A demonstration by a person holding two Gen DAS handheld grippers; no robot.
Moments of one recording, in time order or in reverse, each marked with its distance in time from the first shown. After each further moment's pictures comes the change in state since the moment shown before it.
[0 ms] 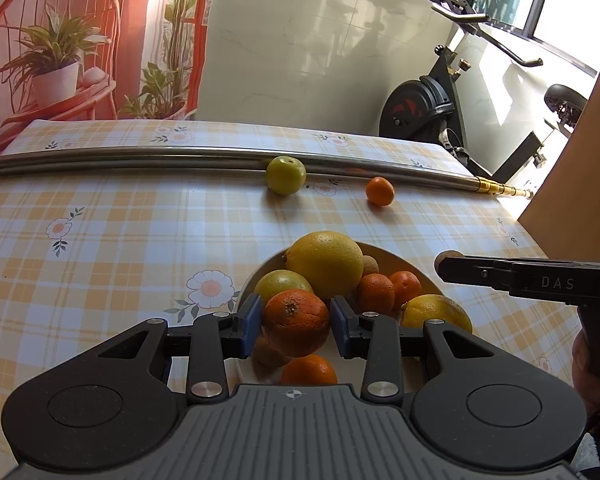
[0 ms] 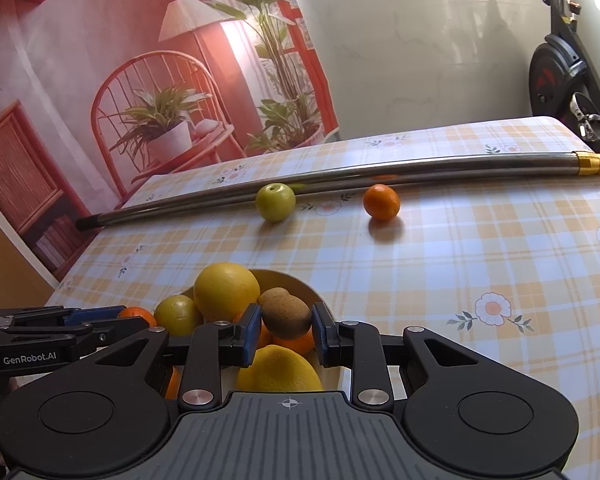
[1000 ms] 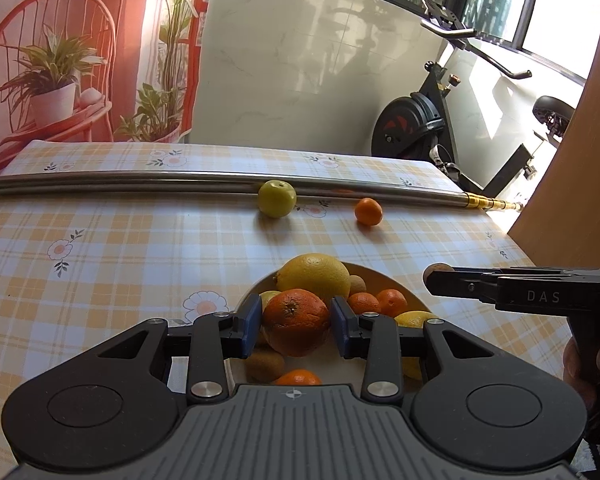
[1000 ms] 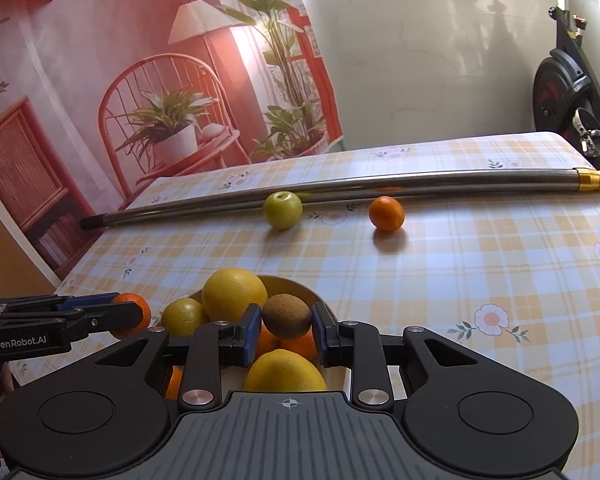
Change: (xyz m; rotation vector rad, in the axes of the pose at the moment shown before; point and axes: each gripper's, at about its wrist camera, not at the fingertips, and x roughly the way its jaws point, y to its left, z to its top) left arm -0.013 0.000 0.002 -0.006 -0.058 0.003; right arm -0.008 0.007 0.002 -0.031 -0.020 -0.001
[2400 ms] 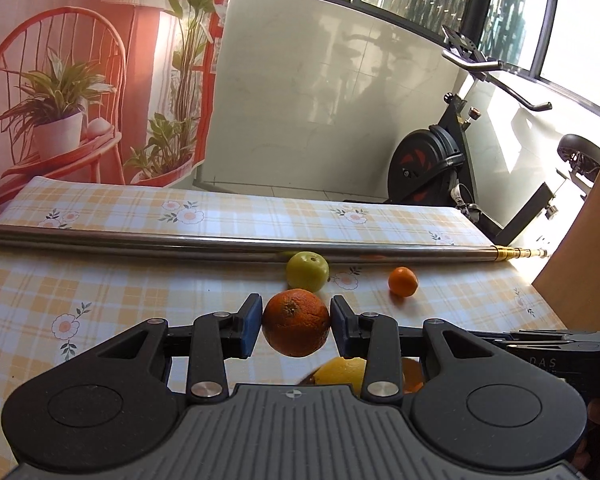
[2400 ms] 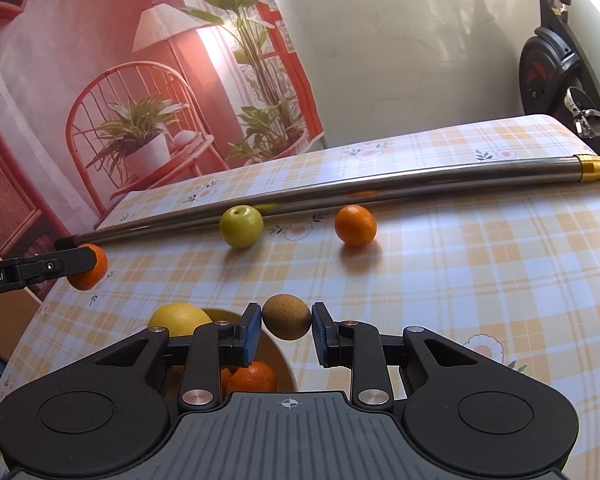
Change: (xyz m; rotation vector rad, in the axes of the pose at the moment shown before) left arm 0.024 0.006 0.051 -0.010 -0.078 0.029; right arm 0.039 -0.039 0.020 0.065 0.004 -0.016
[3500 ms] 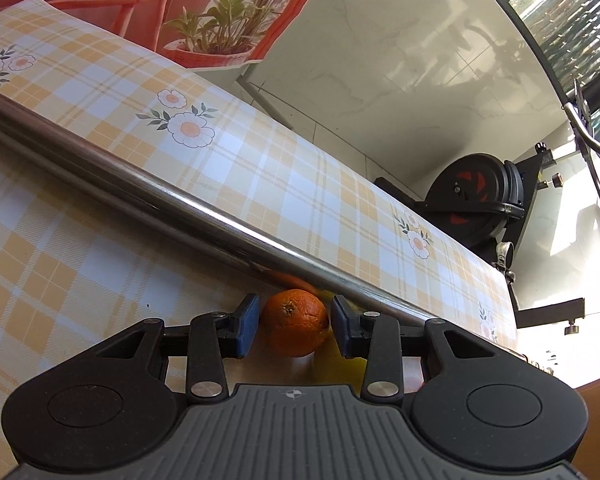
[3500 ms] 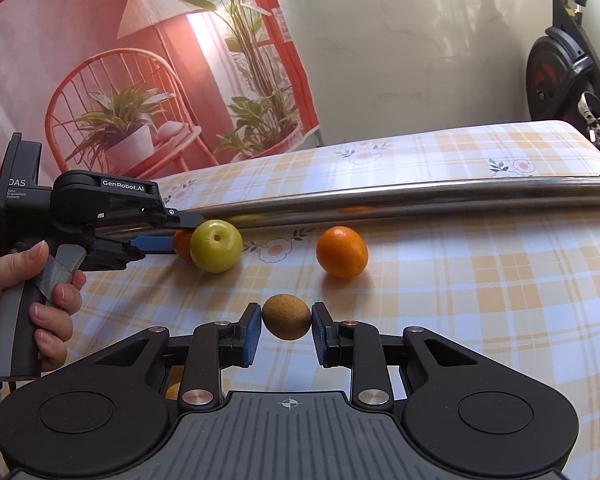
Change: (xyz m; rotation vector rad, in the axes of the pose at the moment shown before) left arm 0.181 0.061 0.030 -0.502 0.216 -0.015; right arm 0.054 -0.017 0.028 -0.023 0.033 -0.023
